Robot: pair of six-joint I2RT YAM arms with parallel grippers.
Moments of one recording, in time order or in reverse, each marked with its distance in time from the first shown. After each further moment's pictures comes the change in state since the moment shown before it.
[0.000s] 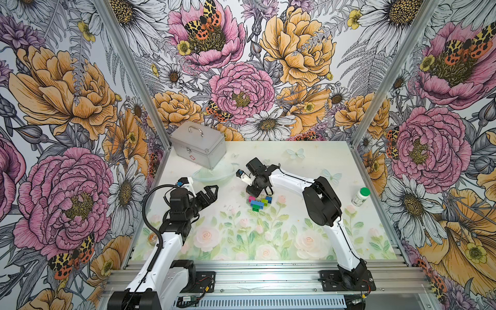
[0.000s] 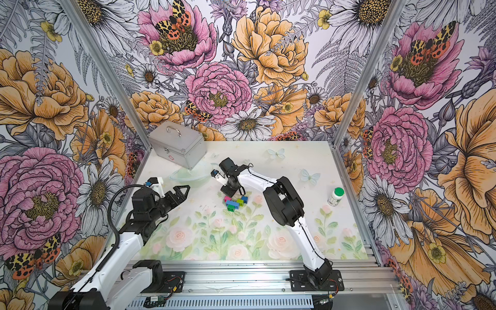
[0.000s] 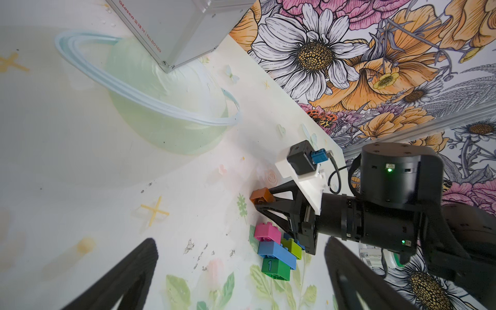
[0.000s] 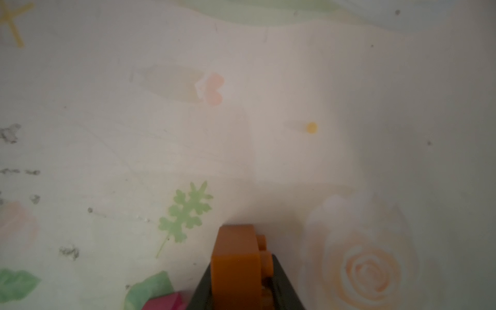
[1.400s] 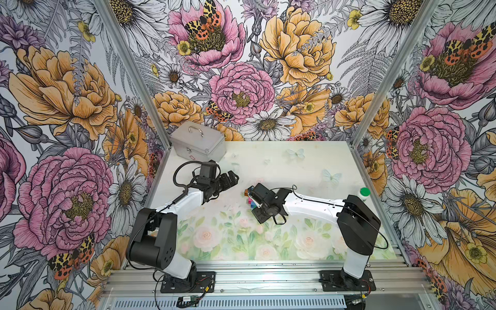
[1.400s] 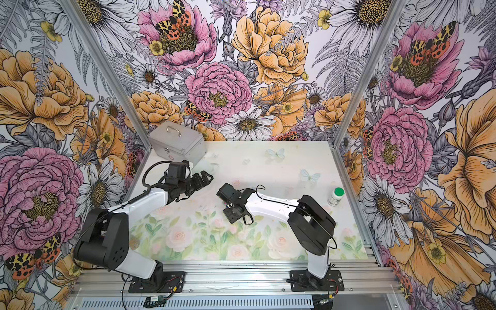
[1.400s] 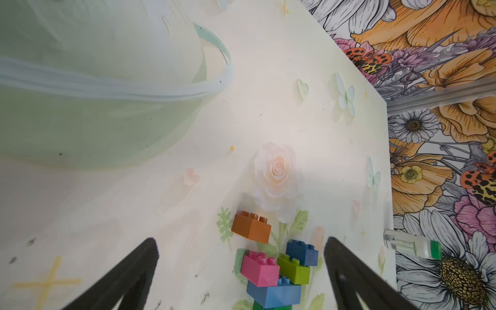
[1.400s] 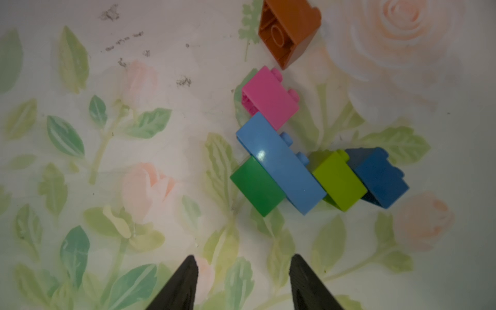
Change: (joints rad) left arm -0.248 0.671 0.476 -0.119 -0.071 0.003; right arm 0.211 -0.465 -0.570 0.055 0.255 0.623
